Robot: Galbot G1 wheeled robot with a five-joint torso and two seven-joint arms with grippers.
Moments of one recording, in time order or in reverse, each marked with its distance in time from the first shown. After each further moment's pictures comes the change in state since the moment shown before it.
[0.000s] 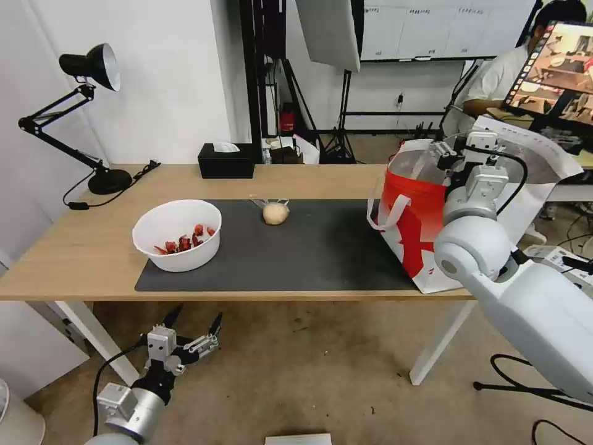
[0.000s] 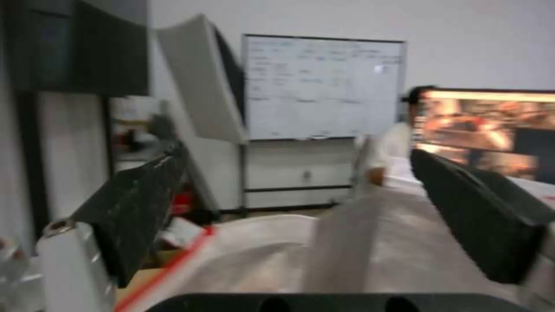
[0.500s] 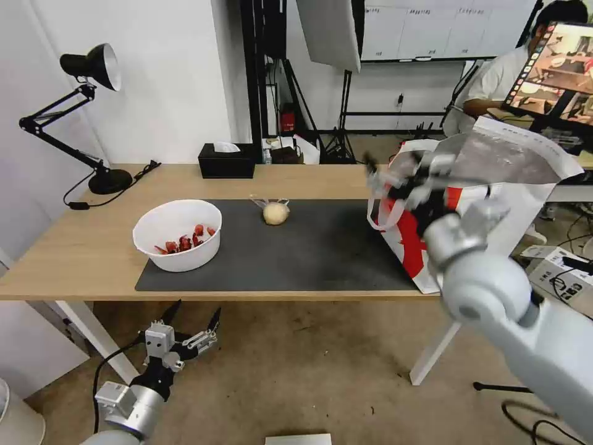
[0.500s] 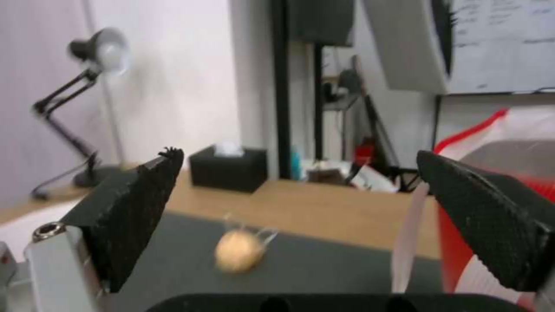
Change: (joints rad) left arm -0.010 -0.015 0.004 0.006 0.000 -0.022 0.004; right arm -0.339 -0.088 0.098 0.252 0.123 0.069 -0.402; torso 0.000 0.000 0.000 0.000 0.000
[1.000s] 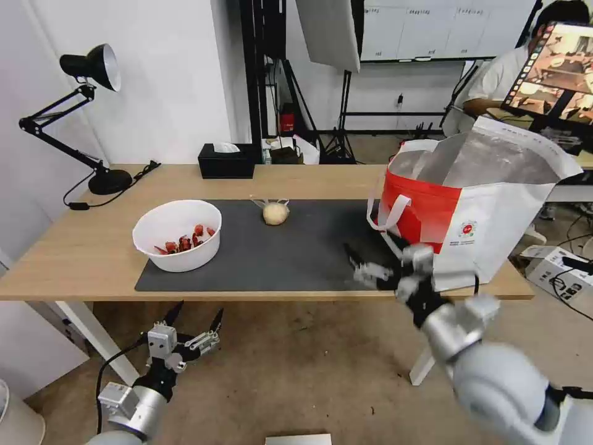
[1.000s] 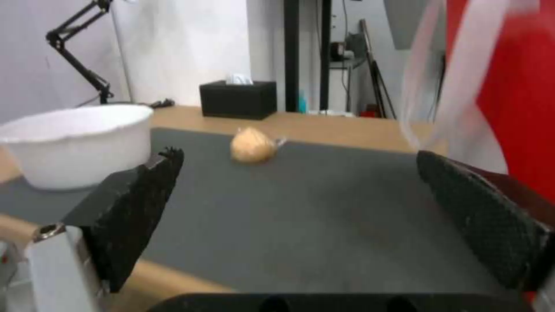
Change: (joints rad) left arm -0.002 -0.006 0.004 0.022 0.009 -0.017 0.011; right arm -0.607 0.120 0.136 -0.027 -0.393 0.261 -0.166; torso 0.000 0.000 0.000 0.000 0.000
